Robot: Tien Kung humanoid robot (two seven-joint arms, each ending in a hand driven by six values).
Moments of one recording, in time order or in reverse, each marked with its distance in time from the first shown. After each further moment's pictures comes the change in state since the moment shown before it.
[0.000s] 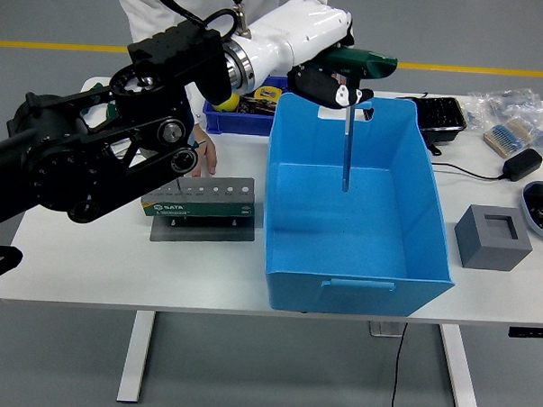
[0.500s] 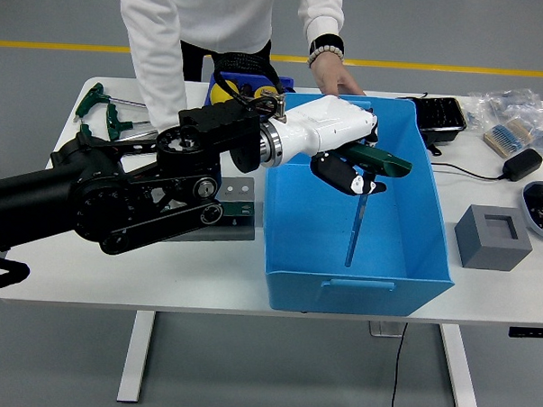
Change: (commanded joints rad) left arm -0.016 -0.057 0.207 0.084 -0.141 0.065 -0.127; right arm 0.008 -0.007 -0.004 0.000 0.004 0.000 0.005
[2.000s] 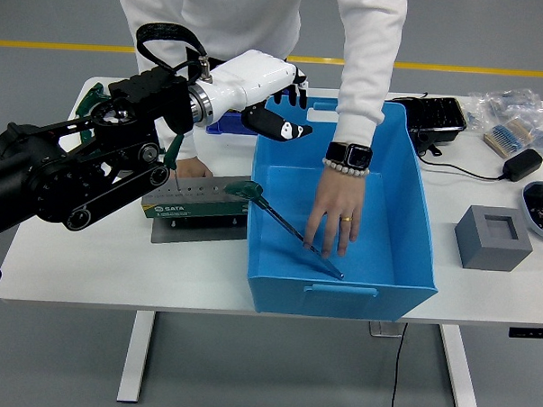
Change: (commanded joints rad) left arm 0.131 0.138 -0.231 0.118 0.205 -0.038 -0.052; right arm -0.015 0.005 0.002 -0.002 0.006 -0.002 0.002
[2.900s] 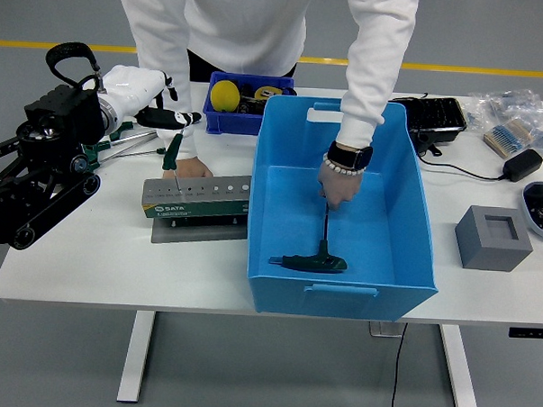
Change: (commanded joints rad) left arm 0.196 0.096 -0.207 0.025 0.200 -0.113 0.291; right arm -0.001 0.003 -0.015 -0.001 0.027 0.003 0.008
